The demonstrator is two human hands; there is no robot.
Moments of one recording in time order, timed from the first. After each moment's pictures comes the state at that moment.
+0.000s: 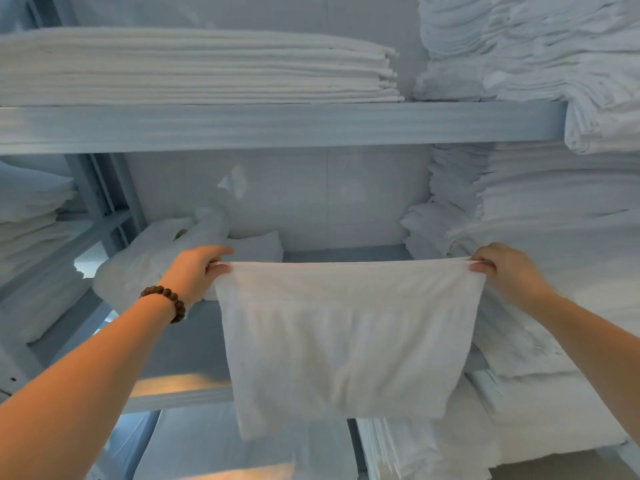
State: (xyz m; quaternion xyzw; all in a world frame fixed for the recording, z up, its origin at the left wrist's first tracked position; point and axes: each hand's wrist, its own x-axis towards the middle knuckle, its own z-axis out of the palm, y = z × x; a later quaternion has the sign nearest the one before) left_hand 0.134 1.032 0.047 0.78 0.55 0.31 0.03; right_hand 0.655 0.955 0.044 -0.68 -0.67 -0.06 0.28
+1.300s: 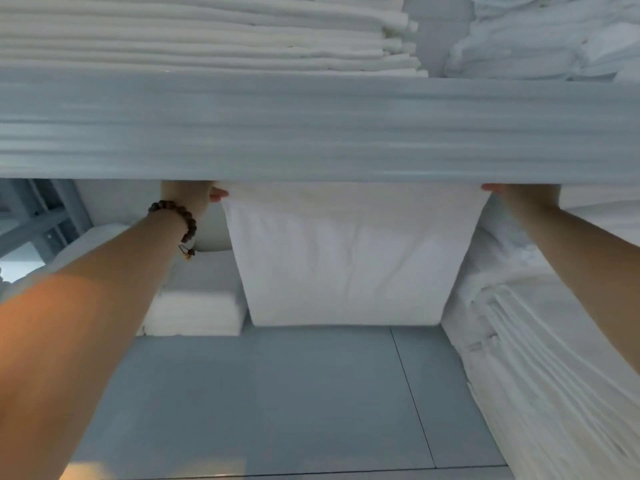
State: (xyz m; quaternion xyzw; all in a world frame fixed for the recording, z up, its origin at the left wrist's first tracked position) left_hand 0.262 1.301 0.120 0.58 0.62 0.46 0.26; right_hand 0.750 1.267 0.135 -0.71 -0.49 0.11 0.49
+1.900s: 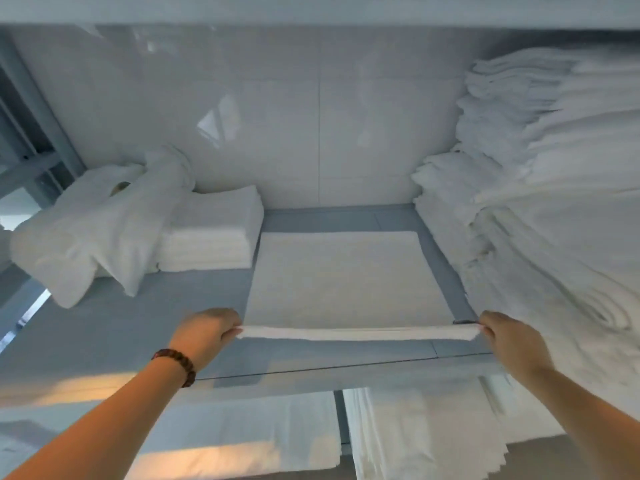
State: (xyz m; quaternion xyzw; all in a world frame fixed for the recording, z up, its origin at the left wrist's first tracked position) left_hand 0.199 1.118 -0.154 0.83 0.54 0.12 0.03; right_hand 0.726 1.036 -0.159 -0.75 -0.65 -0.04 0.11
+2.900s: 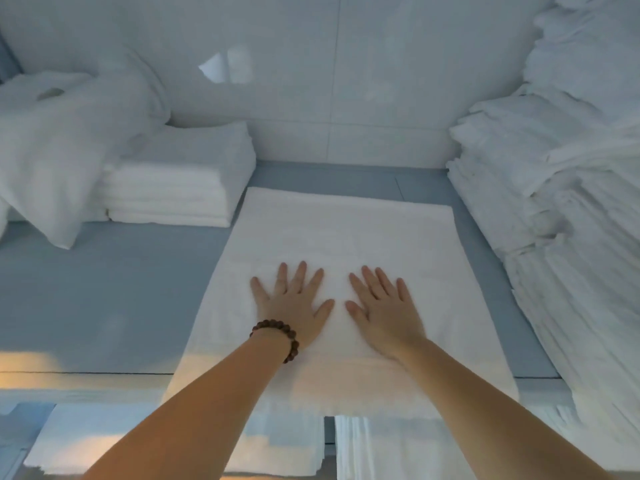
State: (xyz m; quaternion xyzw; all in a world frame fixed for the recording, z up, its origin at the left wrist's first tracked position) left_hand 0.385 1.188 -0.276 0.76 0.65 -0.05 0.07; right_hand 0.573 1.174 -0.277 -0.64 -0.76 0.05 0.00
